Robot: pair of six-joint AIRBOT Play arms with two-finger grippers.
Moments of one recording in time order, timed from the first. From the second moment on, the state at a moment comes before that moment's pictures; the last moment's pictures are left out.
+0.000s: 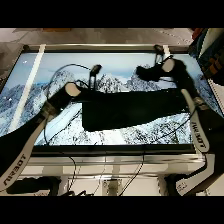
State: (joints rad) left arm -0.52 -1.49 1.32 0.76 -0.84 -1.22; right arm 0.08 -1.71 1.80 -1.24 1.02 1.71
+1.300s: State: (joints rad) left arm 0.03 -1.70 1.08 0.59 -0.96 -0.91; right arm -0.35 -1.59 1.61 -1.21 1.36 1.37
